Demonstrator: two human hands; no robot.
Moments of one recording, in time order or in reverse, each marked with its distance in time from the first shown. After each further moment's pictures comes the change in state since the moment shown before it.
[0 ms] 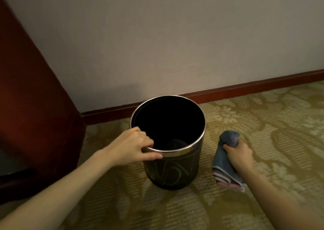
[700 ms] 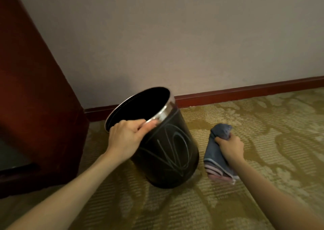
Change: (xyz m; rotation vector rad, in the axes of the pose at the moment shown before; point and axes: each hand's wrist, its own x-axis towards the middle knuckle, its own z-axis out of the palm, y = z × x) left_hand -0.010 0.006 -0.016 -0.170 0.443 -0.662; right_hand -0.001 -0.045 0.021 0.080 -0.065 0.000
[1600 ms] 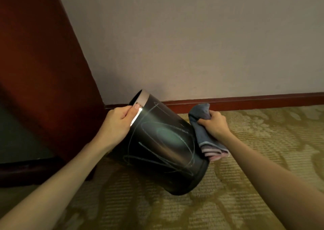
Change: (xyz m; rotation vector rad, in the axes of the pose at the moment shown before) left_hand 0.023 -0.079 -0.050 -0.337 -0.082 -0.285; right_hand 0.015 -0.127 0.085 -0.090 -0.250 -0.400
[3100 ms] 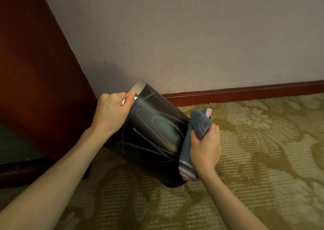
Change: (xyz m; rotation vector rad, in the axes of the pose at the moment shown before) left_hand 0.032 0.002 0.012 0.494 0.227 0.310; right_hand -0.096 -0.010 0.051 0.064 0.494 -0.039
